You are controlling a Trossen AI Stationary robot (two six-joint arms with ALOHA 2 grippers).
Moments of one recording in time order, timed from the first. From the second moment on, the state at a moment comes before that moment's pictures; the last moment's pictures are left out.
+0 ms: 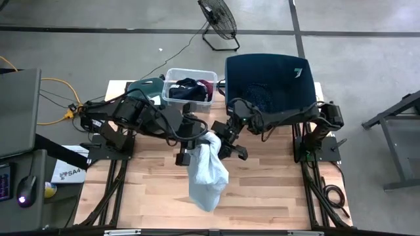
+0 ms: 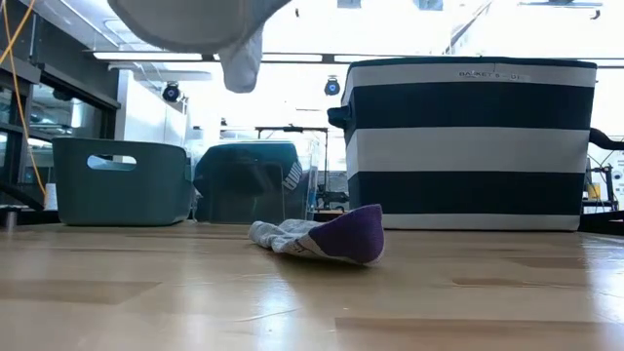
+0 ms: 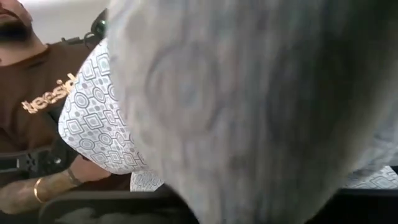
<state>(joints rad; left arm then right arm) -0.21 1.68 2.26 -1.08 -0.32 0.02 0.05 1.73 1.34 0.61 -1.00 0.52</state>
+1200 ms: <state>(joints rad) -0.21 1.48 2.35 -1.13 -0.56 0.01 -0.18 1.37 1.34 0.05 -0.59 0.42</state>
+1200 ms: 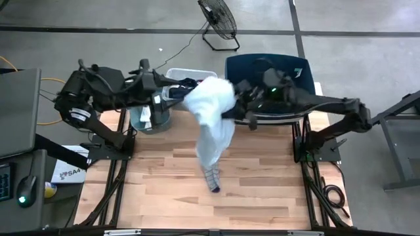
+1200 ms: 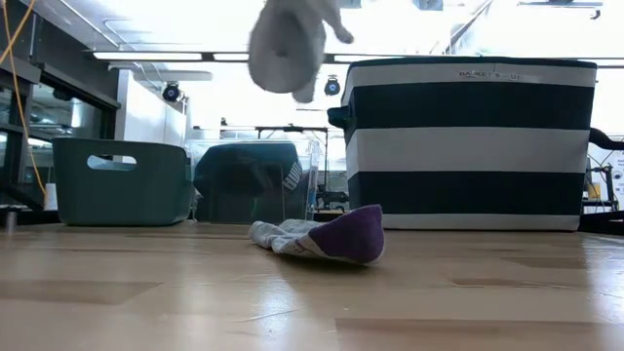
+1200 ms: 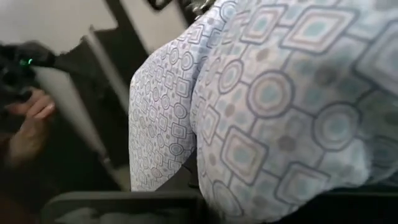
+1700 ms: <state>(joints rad) -0.21 1.42 2.35 -1.32 -0.58 -0.13 -0.48 1.15 1.34 -0.01 -0.44 0.36</state>
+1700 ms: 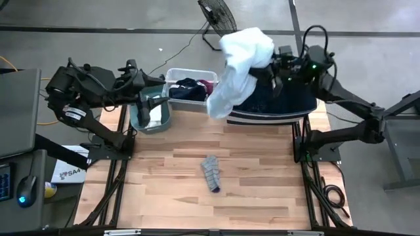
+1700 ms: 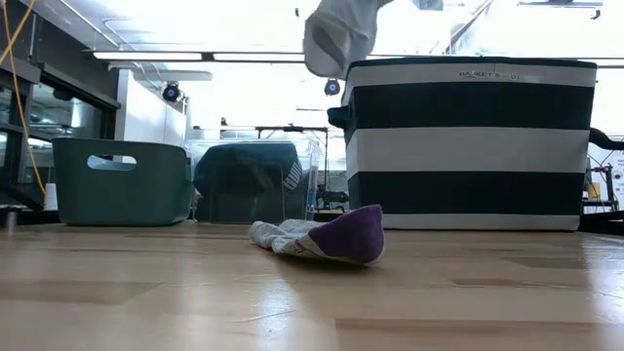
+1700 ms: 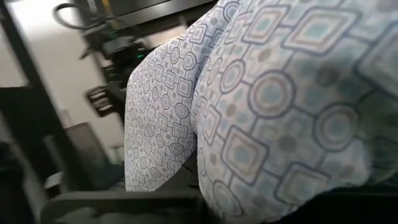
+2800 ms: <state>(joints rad) -0.21 1.04 1.66 -1.11 -0.59 -0.28 -0.58 1.34 1.89 -1.25 0.20 0.00</state>
